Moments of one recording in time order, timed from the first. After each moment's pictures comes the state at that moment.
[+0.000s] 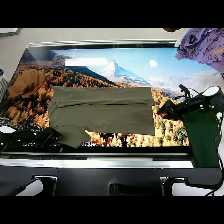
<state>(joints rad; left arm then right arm) 0.42 -1.18 0.53 0.89 -1.08 -1.28 -0.29 -1.51 1.21 -0.93 1.44 1.33</state>
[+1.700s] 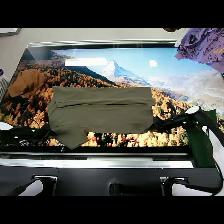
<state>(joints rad) 0.42 -1.14 0.61 0.93 -1.16 -1.35 -0.21 -1.46 0.86 -0.85 1.23 1.25</state>
